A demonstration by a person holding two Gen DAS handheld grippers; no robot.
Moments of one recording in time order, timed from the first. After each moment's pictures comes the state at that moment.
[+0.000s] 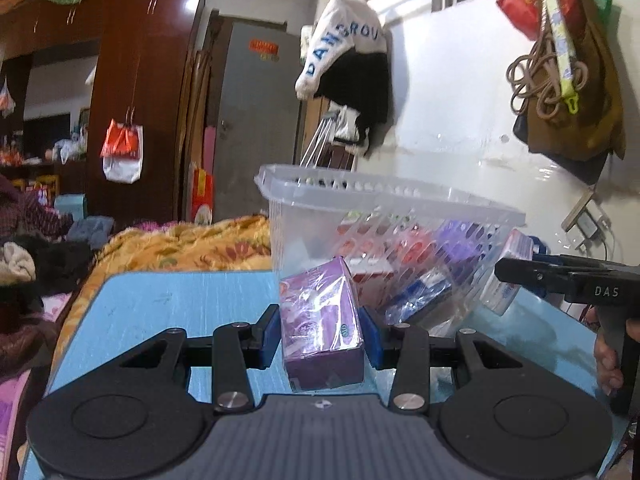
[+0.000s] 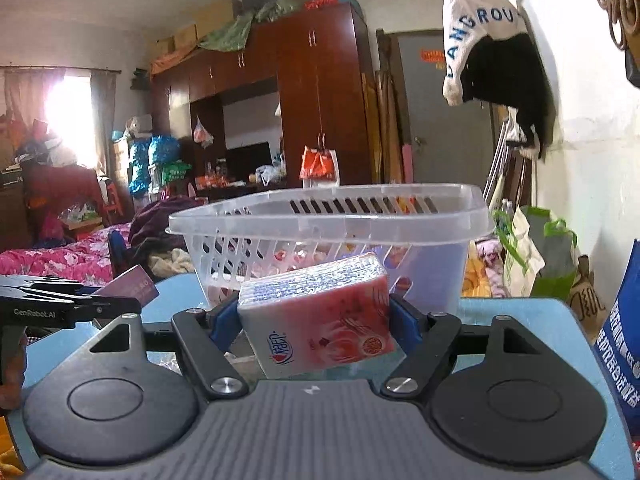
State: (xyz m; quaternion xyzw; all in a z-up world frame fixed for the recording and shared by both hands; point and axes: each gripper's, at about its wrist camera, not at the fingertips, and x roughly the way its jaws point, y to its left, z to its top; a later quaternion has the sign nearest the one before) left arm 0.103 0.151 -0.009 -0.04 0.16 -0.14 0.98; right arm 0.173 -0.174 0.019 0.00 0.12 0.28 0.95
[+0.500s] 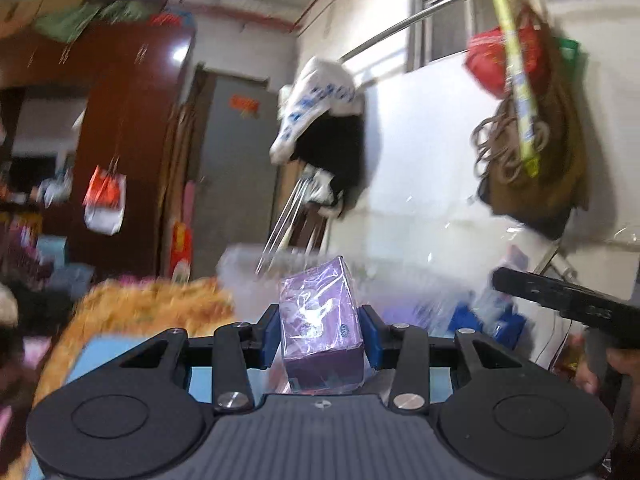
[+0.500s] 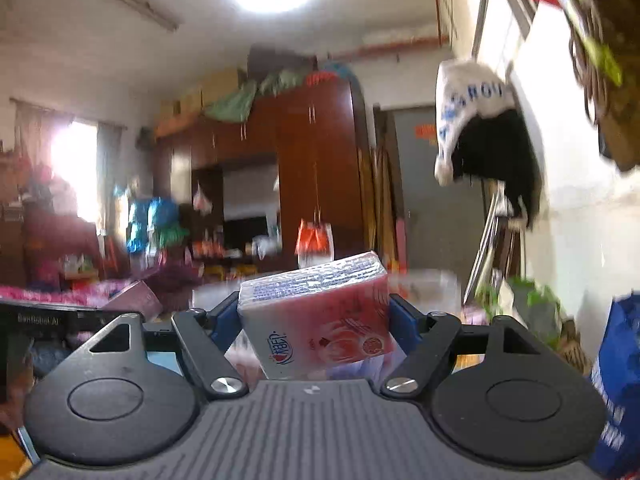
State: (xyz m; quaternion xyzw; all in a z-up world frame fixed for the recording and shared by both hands) left arm 0.078 0.133 0.046 -0.05 0.07 -0.17 0.98; right arm 0.138 -0.188 0.069 0.02 0.00 0.25 0.97
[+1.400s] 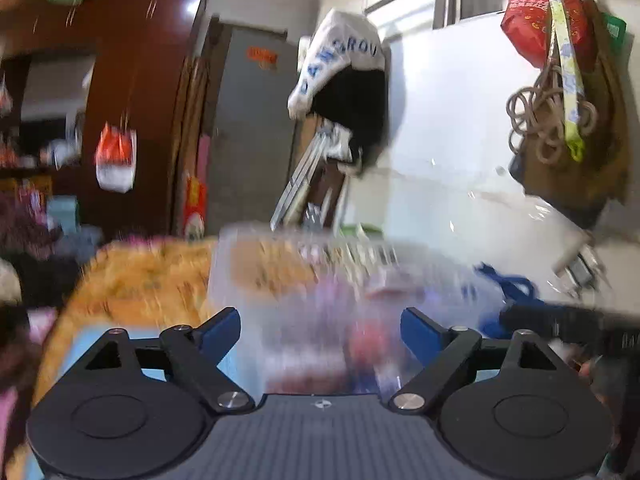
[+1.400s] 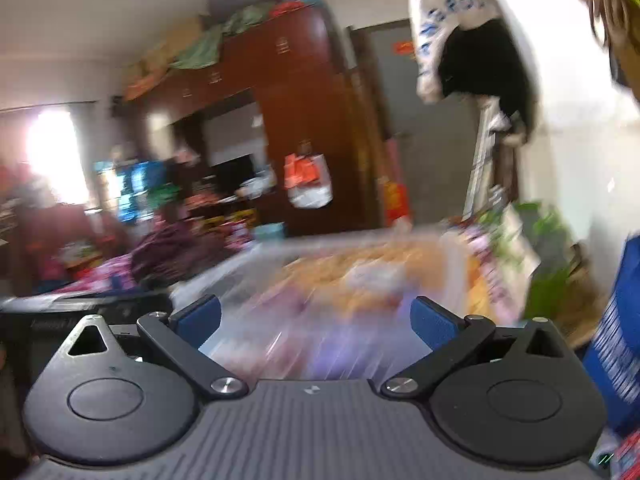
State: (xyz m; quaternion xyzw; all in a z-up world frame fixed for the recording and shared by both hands) left arm 0.127 0.116 0.049 -0.07 0.17 -0.15 0.97; right arm 0.160 -0.189 0.051 0.06 0.16 0.28 0.94
